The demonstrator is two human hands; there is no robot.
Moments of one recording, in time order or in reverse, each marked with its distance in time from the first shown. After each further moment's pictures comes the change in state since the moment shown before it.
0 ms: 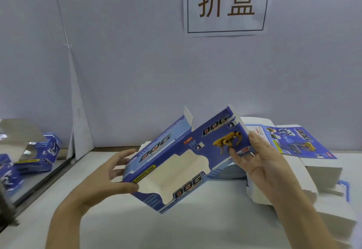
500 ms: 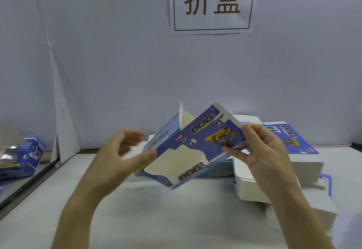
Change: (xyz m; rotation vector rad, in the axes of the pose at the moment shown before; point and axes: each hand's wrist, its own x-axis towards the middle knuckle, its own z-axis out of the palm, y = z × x) left_hand 0.002 0.061 0.049 0.147 0.235 0.239; right_hand -0.015 -0.022 0.009 -0.385 -0.009 -0.245
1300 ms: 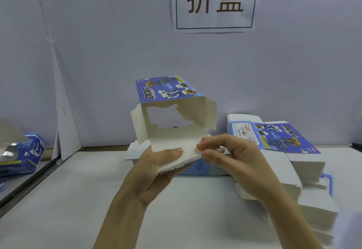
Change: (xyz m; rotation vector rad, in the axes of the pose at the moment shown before) left_hand -0.002 0.025 0.061 -1.098 -0.309 -0.208; right_hand -0.018 0.002 0.019 -0.513 -0.416 -0.130
